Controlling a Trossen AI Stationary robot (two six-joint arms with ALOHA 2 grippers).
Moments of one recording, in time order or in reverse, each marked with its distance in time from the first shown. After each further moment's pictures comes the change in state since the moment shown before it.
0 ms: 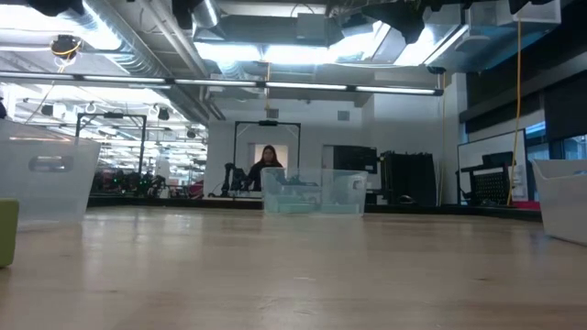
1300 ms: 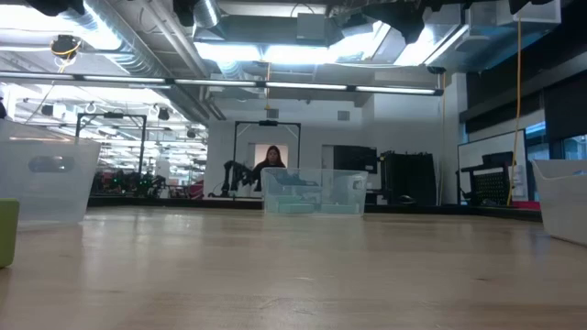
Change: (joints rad) left arm 0.000 0.002 0.001 0.003 0.044 0.015; right arm 0.000 0.000 0.000 0.000 -0.001 -0.020
